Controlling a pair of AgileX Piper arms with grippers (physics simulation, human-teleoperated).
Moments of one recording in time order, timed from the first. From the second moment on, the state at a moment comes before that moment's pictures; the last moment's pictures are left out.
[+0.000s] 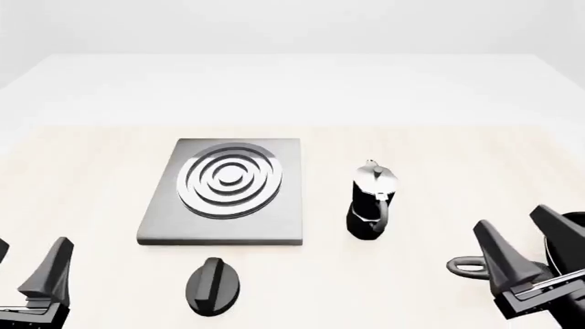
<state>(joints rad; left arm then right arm) 0.00 0.00 0.00 0.00 0.00 0.26 0.24 -0.09 -0.14 -0.04</state>
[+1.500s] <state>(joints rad) 0.00 0.00 0.00 0.00 0.00 0.38 0.93 -0.08 -0.74 -0.03</state>
